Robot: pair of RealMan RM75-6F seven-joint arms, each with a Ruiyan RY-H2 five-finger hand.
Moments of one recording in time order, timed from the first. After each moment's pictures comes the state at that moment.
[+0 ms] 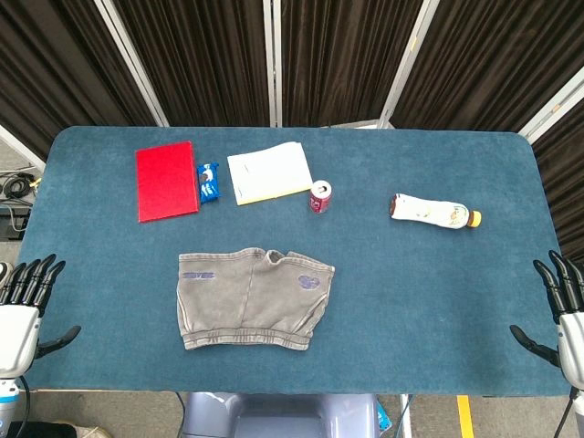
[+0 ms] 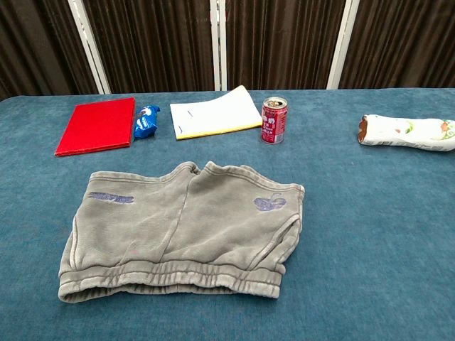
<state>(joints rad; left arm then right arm) -0.03 -1.14 -0.01 -1.72 1.63 1.59 0.14 -0.01 -1.03 0.09 -1.67 -1.64 1.71 0.00</state>
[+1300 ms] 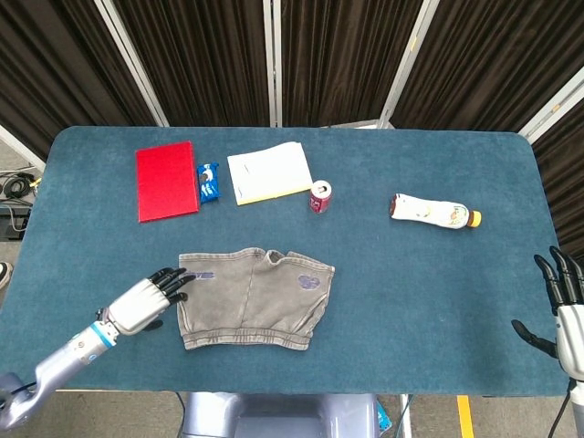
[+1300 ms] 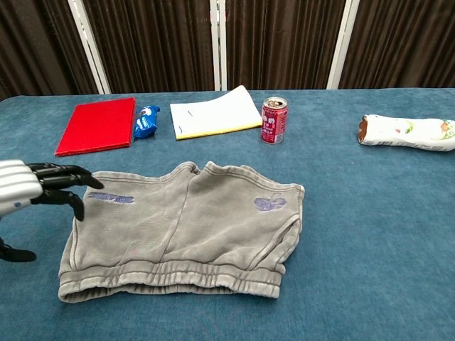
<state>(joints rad) -0.49 -1.52 0.11 -0.96 1.98 1.25 -0.15 0.01 -1.05 0.11 -1.66 -1.58 1.66 -0.05</state>
